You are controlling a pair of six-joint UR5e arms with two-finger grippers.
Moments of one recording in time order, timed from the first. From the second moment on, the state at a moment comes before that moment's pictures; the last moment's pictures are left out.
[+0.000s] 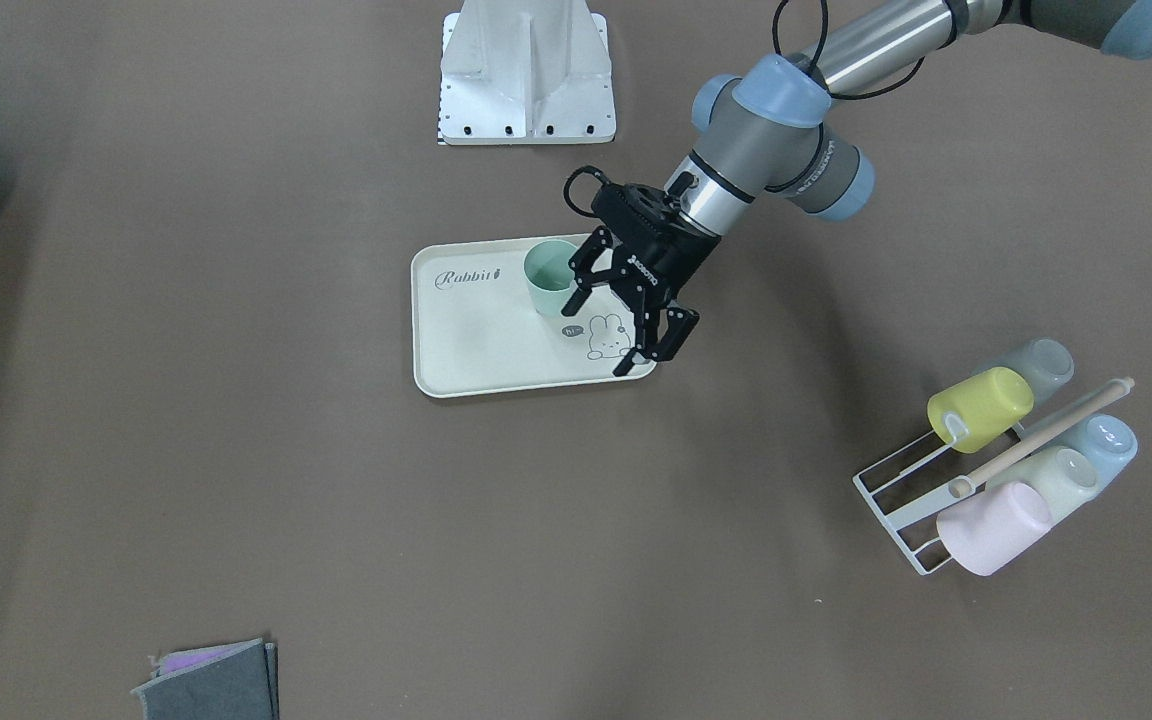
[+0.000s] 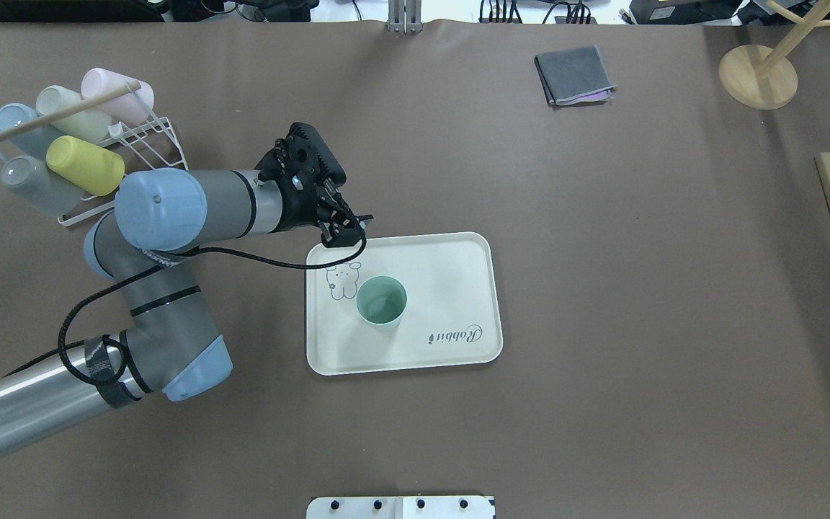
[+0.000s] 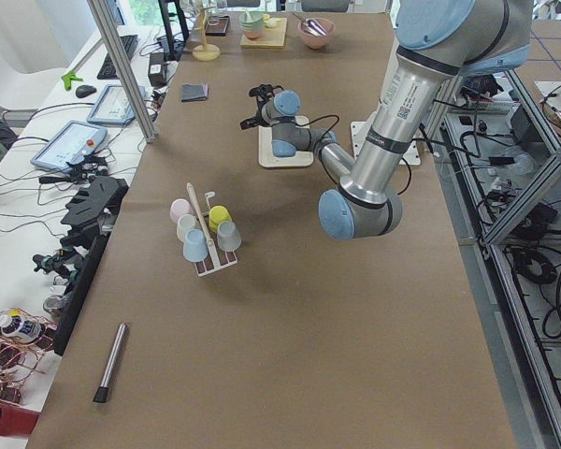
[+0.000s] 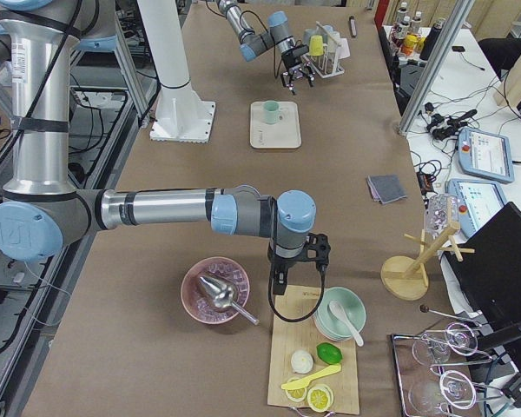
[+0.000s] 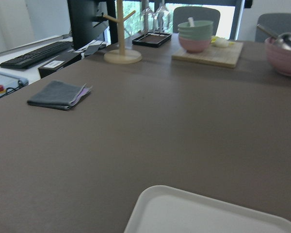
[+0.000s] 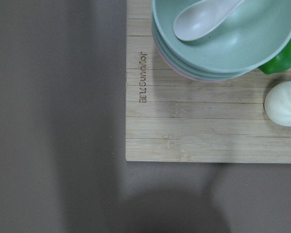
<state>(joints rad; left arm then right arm) -0.60 -2.12 -1.59 -2.35 -1.67 -0.31 1.54 -1.66 1.75 -1.71 2.34 0.01</state>
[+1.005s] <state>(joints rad) -1.02 -2.05 -1.76 -1.69 -1.80 -0.31 1.54 -1.66 1.74 -1.66 2.34 0.01</state>
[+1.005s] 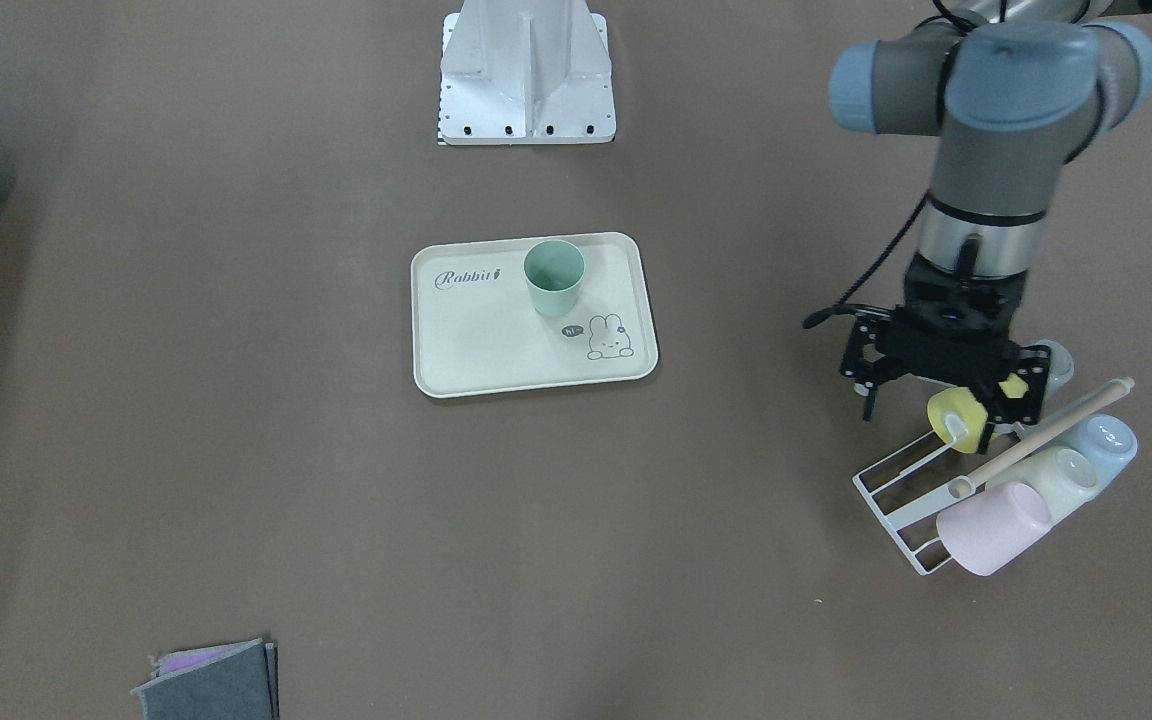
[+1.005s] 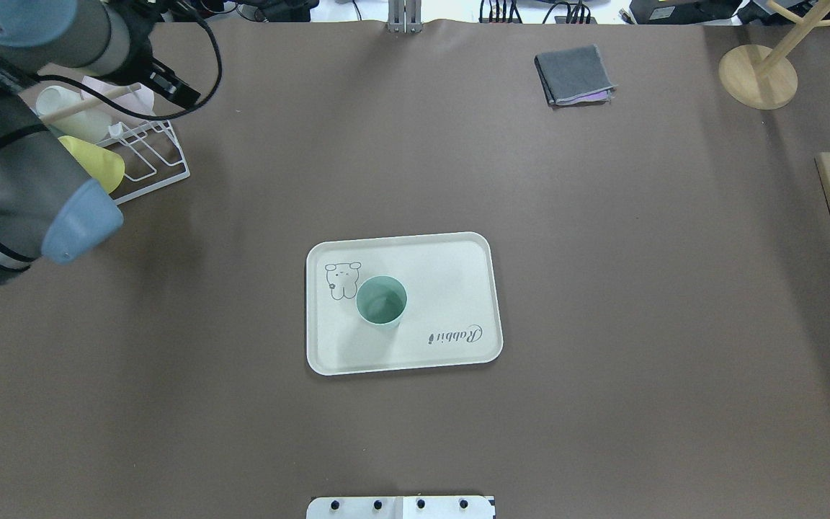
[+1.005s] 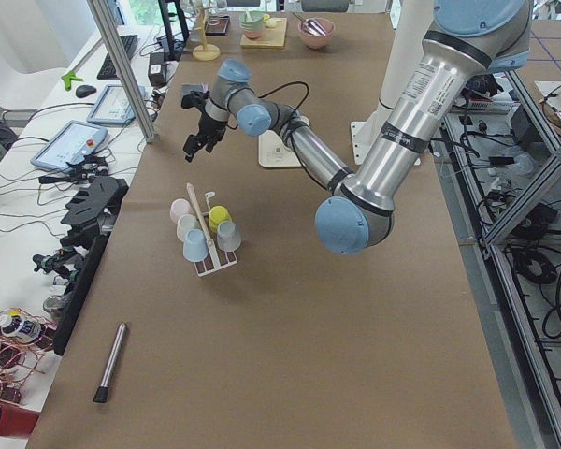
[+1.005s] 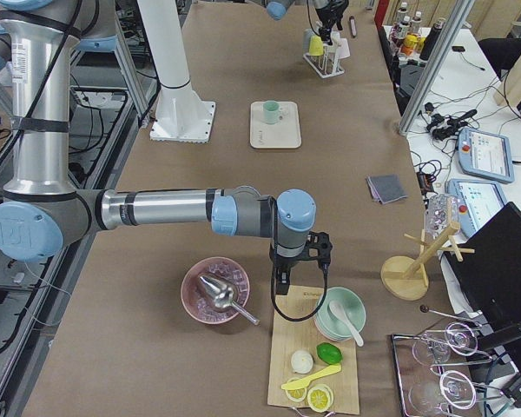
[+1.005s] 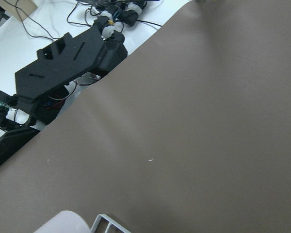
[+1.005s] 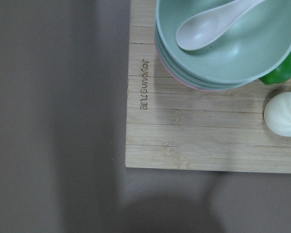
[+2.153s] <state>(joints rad) -1.44 -1.51 -1.74 -1.68 -2.42 -0.15 1.54 -1.67 1.74 -1.66 2.34 0.01</state>
